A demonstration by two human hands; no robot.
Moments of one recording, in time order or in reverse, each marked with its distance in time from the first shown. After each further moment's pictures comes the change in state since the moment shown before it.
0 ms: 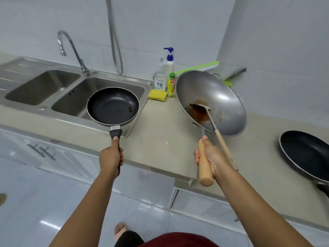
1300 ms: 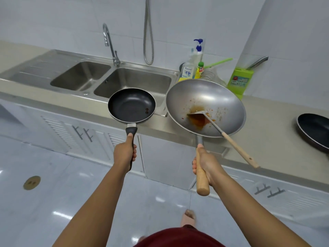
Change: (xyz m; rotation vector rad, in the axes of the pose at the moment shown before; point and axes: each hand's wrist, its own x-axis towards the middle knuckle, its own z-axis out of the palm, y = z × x) left_hand -0.006 -0.032 -0.200 -0.003 -0.103 -0.047; right_hand -0.147 0.162 0.119 -0.258 0.071 -0.001
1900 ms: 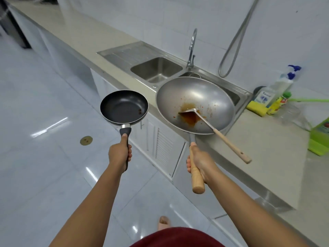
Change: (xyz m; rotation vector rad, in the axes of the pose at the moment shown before) left_hand 0.023 -0.012 -0.161 -0.271 0.445 -0.090; right_hand -0.017 -0.037 0.174 -0.385 -0.390 -0.151
